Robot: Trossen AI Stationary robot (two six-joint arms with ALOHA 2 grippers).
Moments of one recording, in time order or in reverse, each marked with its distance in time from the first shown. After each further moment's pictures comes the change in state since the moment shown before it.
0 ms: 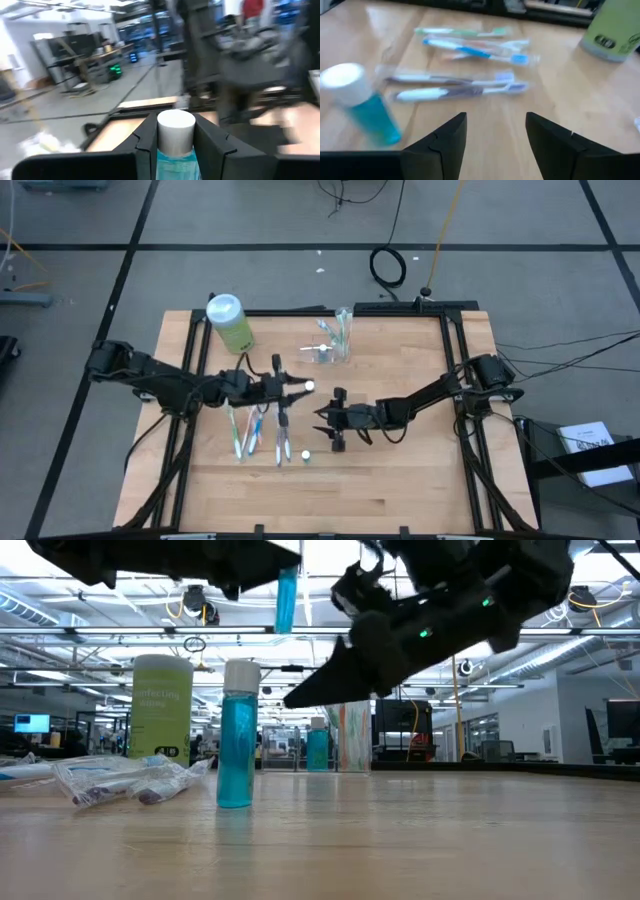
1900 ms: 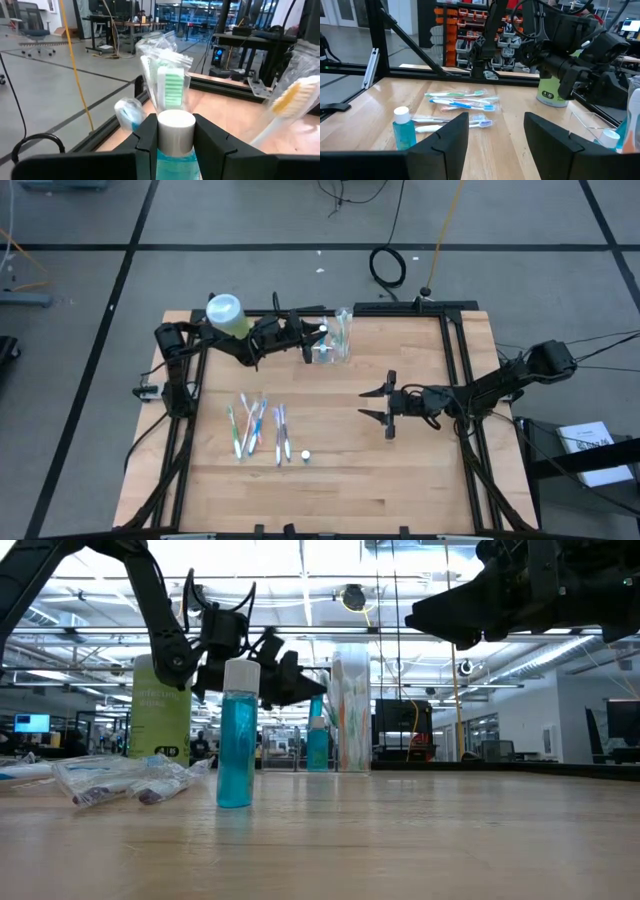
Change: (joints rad) left arm 0.644 0.586 0.156 0.361 0.472 -0.270; right arm 0.018 -0.594 -0.577 0.371 0.029 -0.055
